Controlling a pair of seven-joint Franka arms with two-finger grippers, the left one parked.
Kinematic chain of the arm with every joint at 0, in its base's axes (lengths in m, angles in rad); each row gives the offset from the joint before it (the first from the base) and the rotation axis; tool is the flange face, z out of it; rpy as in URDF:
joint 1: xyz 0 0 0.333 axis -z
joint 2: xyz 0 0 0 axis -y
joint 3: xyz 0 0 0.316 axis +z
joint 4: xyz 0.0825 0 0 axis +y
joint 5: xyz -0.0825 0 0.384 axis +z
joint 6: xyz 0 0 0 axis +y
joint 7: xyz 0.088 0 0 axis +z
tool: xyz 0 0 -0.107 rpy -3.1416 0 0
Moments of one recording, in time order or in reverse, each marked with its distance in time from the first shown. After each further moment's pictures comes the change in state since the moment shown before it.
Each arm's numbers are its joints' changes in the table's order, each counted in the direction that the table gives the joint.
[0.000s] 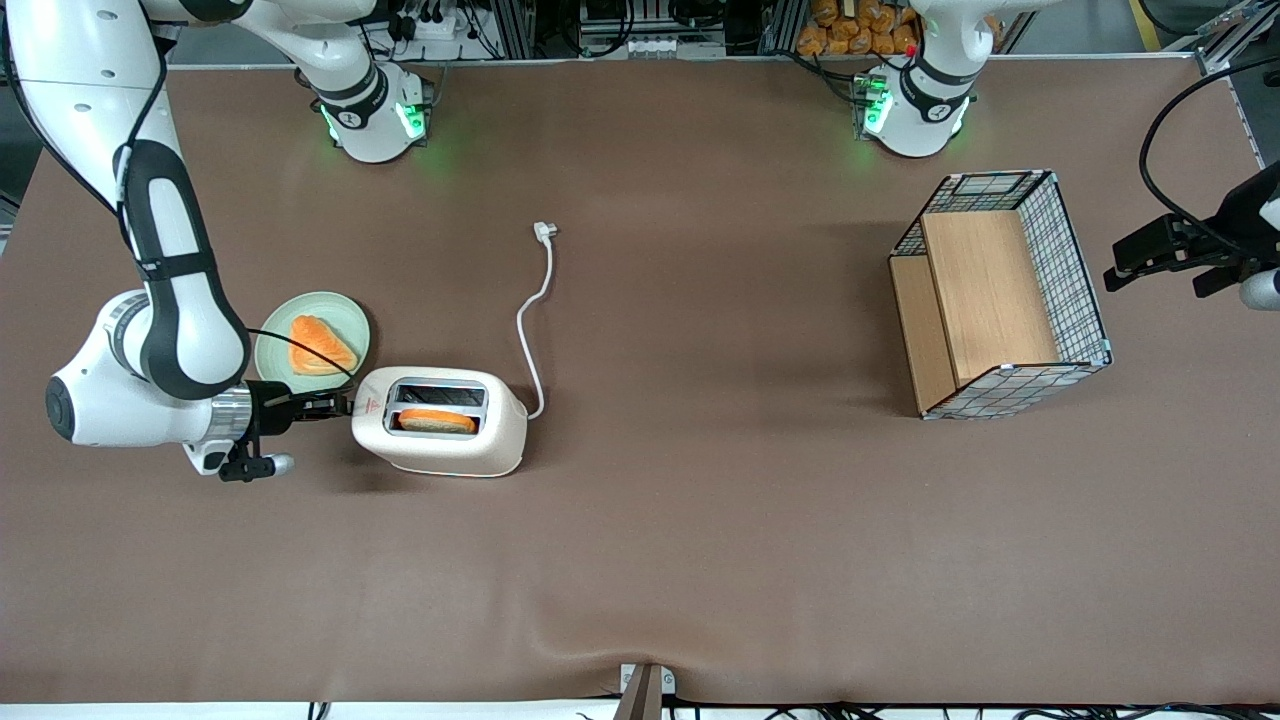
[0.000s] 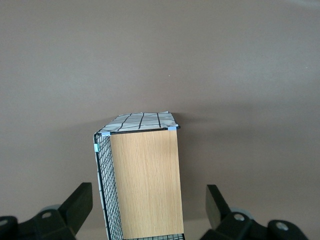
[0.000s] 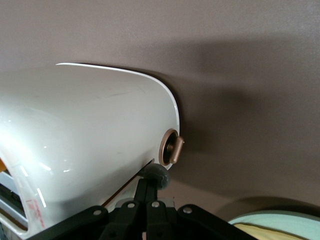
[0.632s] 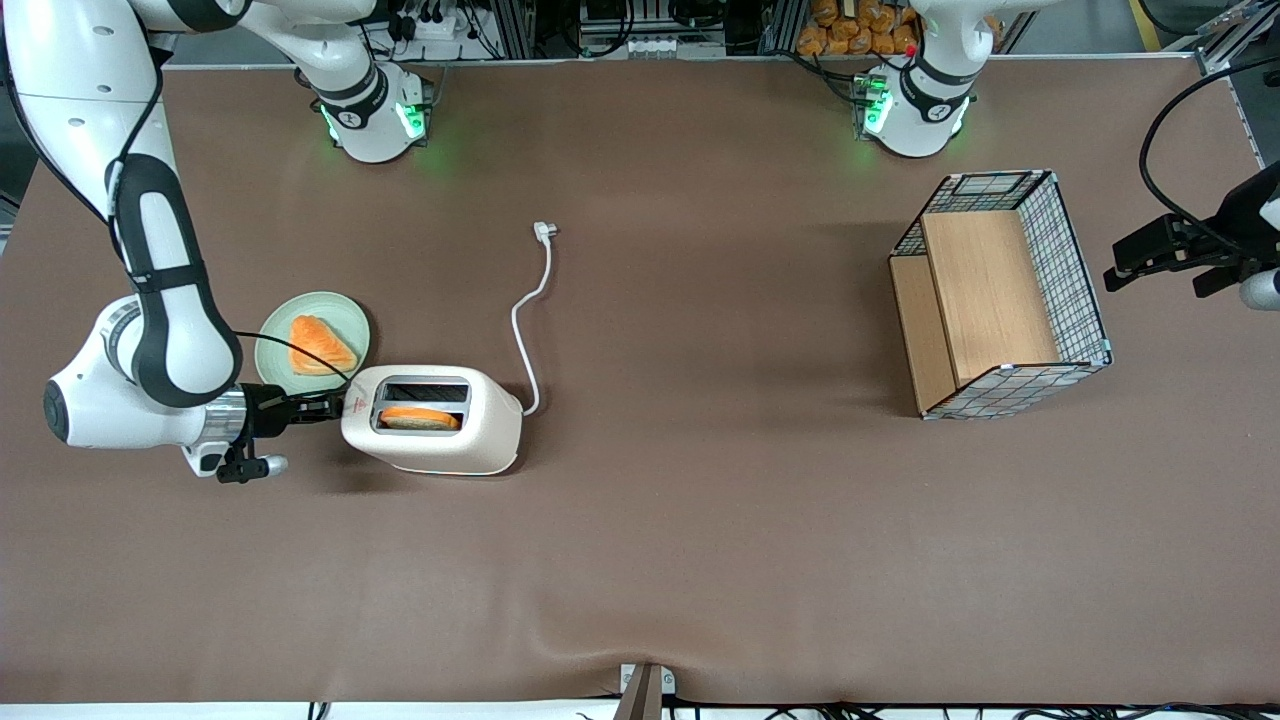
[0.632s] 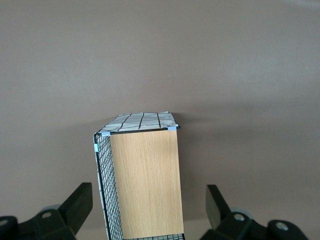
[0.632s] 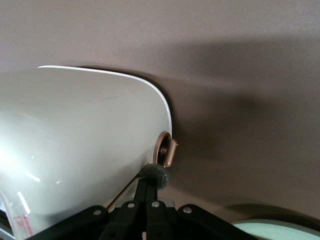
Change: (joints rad) arm 0.028 -0.025 -0.003 0.000 0.037 -0.001 0.057
